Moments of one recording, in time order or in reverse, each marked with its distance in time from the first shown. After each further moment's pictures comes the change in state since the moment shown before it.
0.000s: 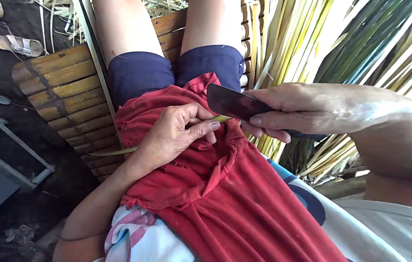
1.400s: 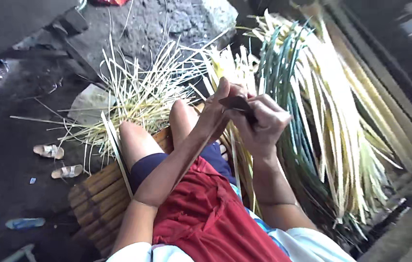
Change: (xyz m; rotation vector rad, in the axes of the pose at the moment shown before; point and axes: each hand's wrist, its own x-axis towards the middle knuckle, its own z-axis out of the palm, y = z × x) left_hand 0.191 0.072 0.045 -0.610 -0.393 0.467; right_hand 0.013 0.007 -0.001 -0.819 1.811 -0.643
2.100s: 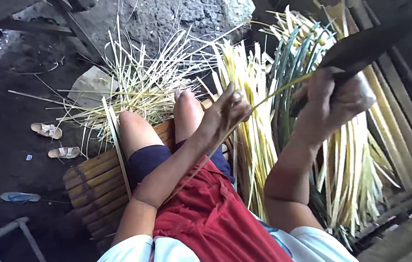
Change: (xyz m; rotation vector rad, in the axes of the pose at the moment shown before) left_hand 0.007 -0.009 0.005 -0.344 0.197 -0.108; right_hand 0.016 0.046 -0.040 0.005 0.035 0.234
